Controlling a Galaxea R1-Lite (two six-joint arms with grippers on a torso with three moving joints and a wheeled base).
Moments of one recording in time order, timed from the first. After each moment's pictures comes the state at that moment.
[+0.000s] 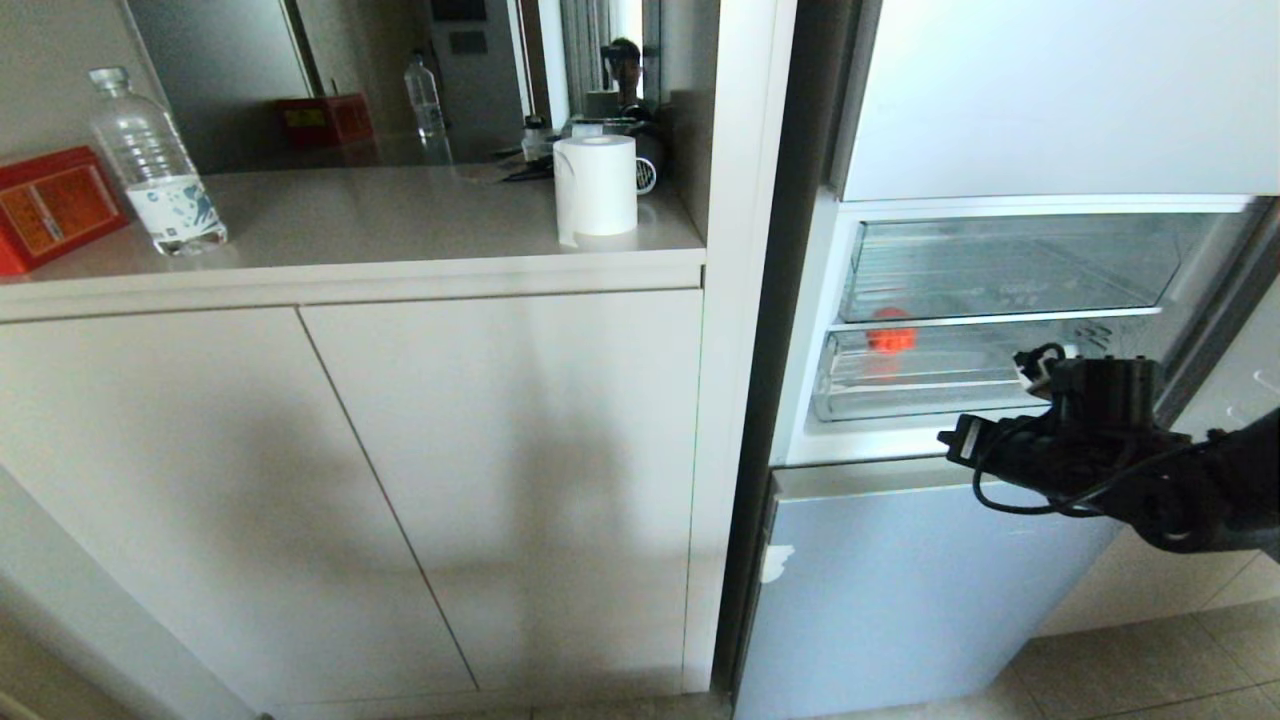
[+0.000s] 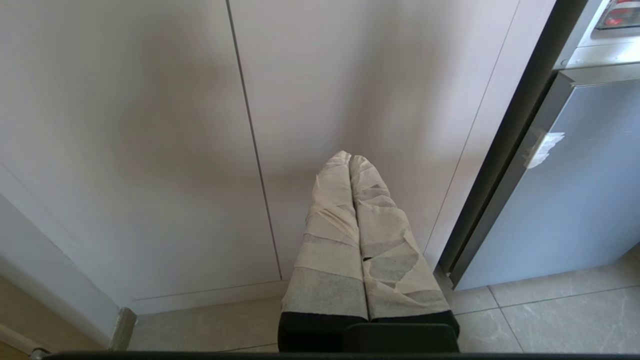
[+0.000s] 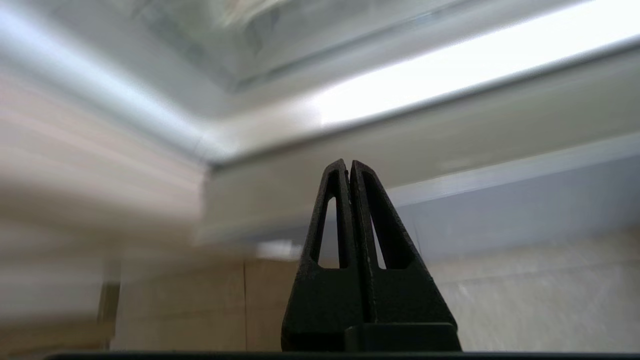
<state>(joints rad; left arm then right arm) 0.00 0.00 0.00 0.00 0.00 0.01 -0.02 1.99 -0.87 -0.71 0.16 0.31</state>
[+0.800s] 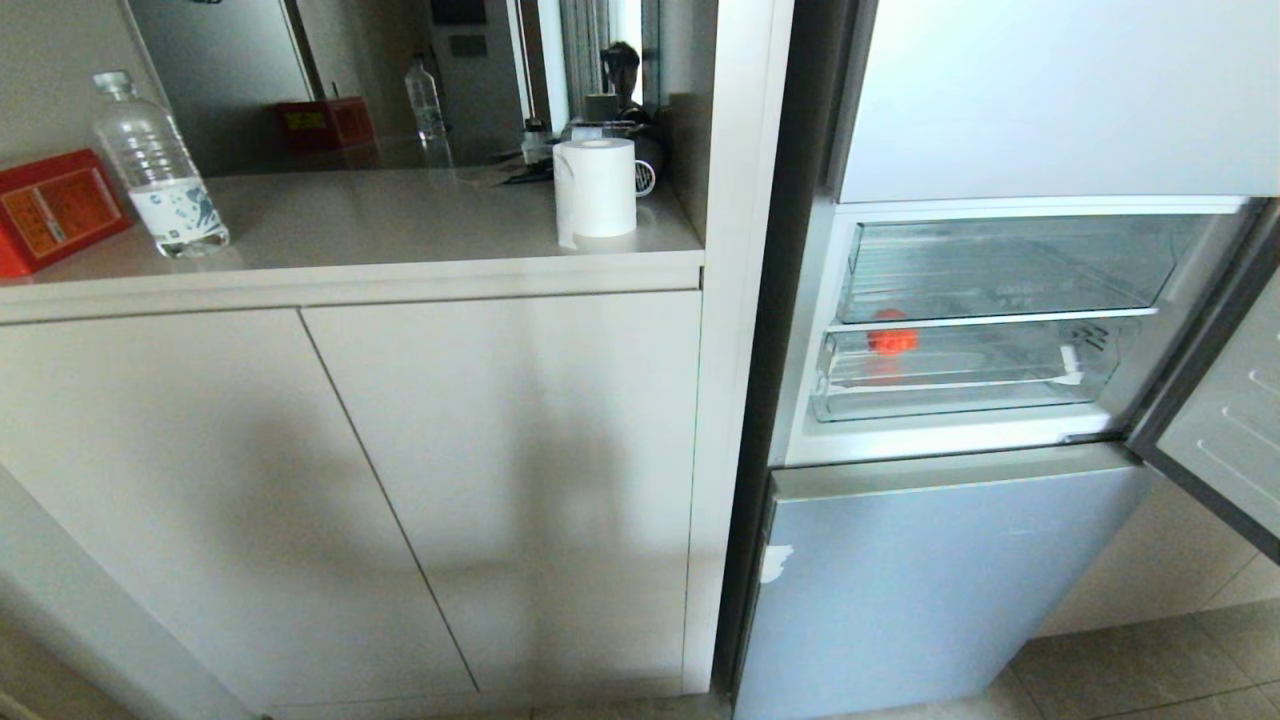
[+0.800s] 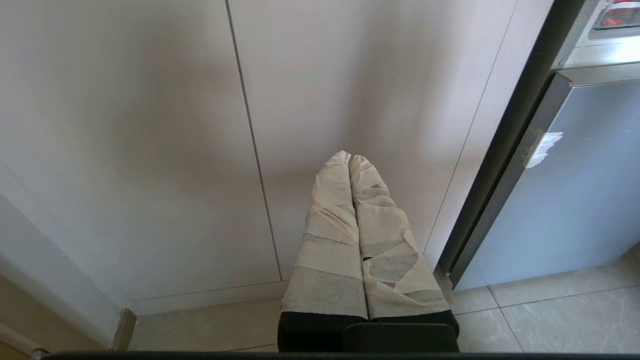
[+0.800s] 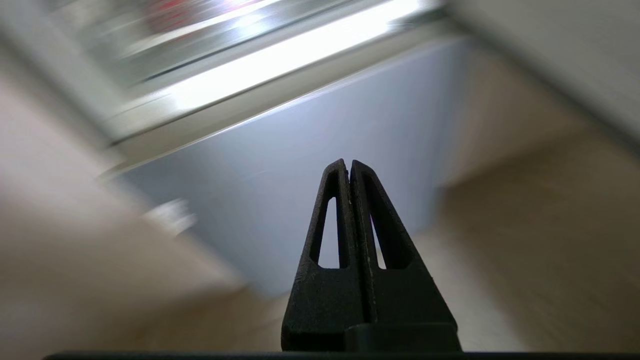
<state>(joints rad) 0.00 0.00 0.00 0.00 0.00 0.01 -0.47 0.96 -0.12 -0.65 0.15 0.14</state>
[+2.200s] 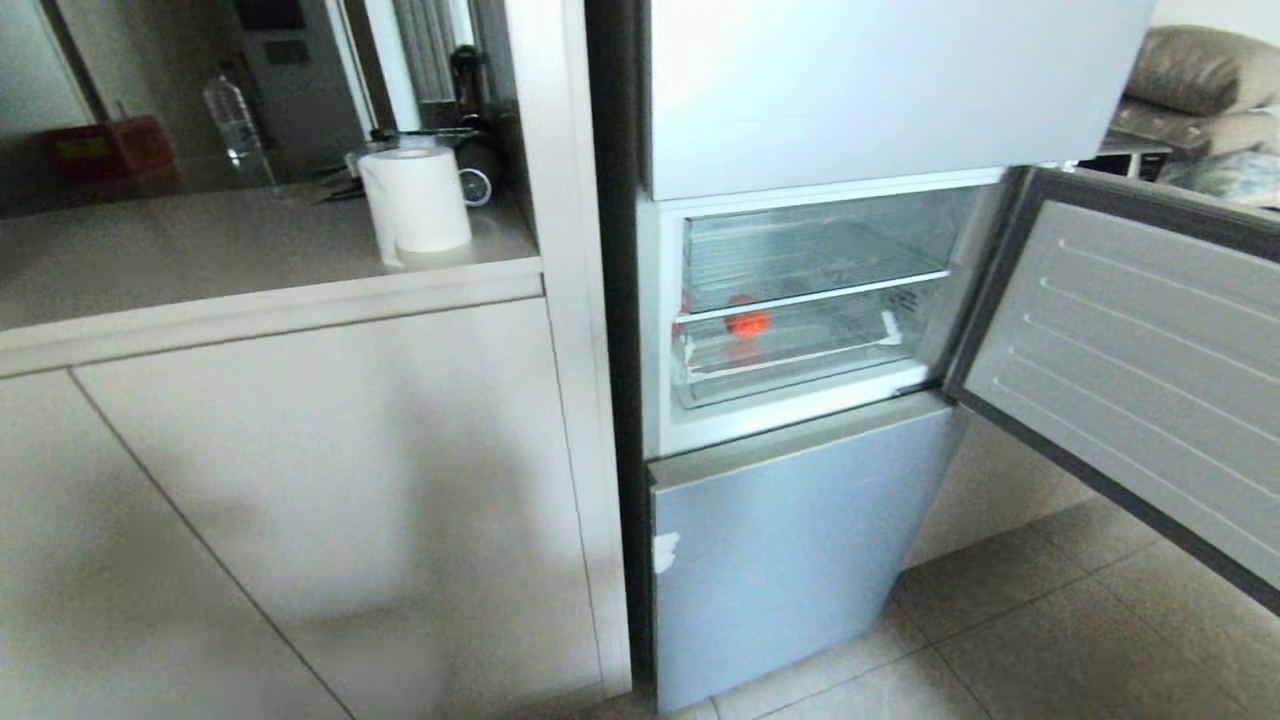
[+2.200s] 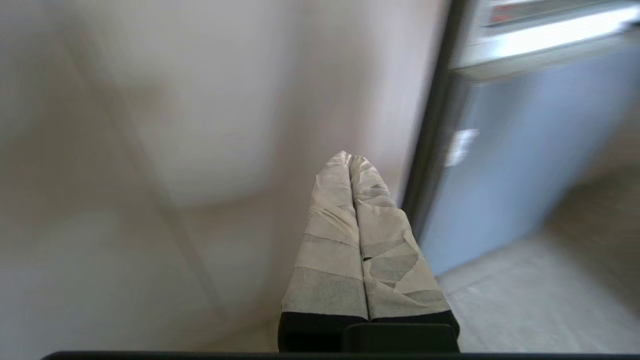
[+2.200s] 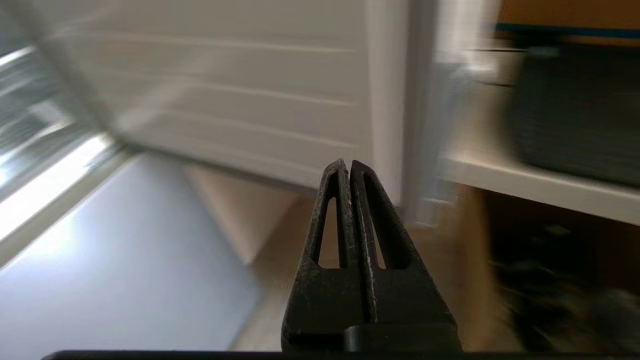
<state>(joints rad) 0.00 0.00 0.00 0.00 0.00 0.01 -1.59 0.88 -0.18 -0.64 0.84 0.14</state>
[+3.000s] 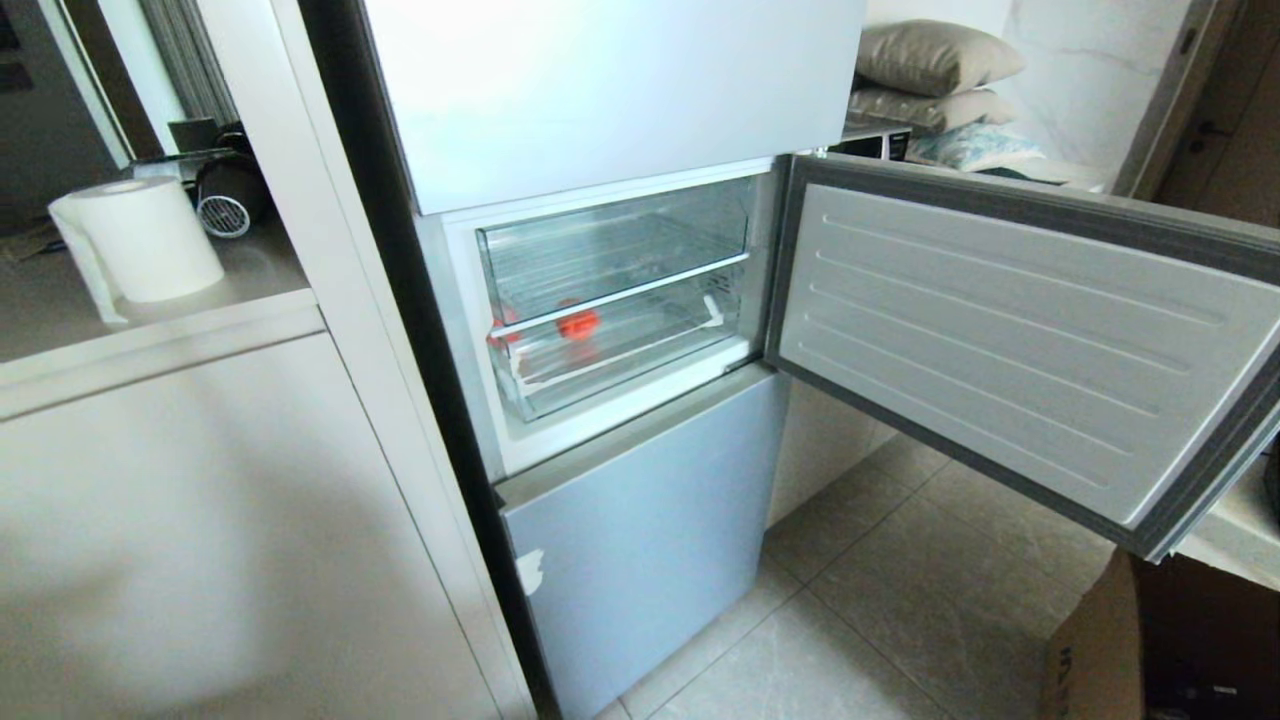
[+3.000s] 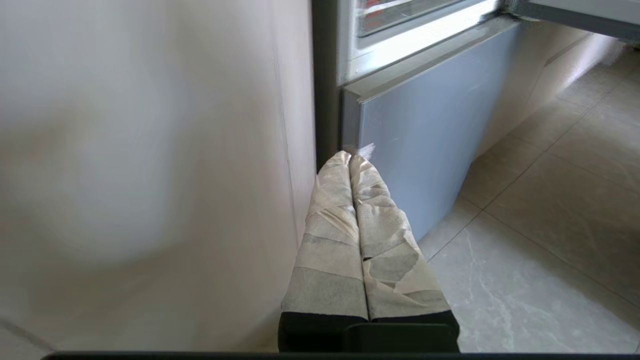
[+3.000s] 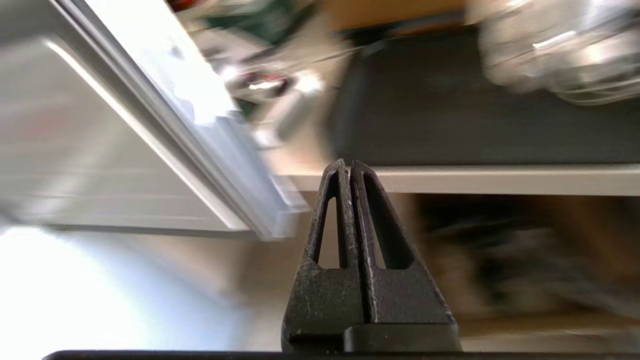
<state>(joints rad) 0.00 0.00 0.00 0.00 0.00 0.01 -1.49 1.26 -0.46 -0.66 0.90 0.29</state>
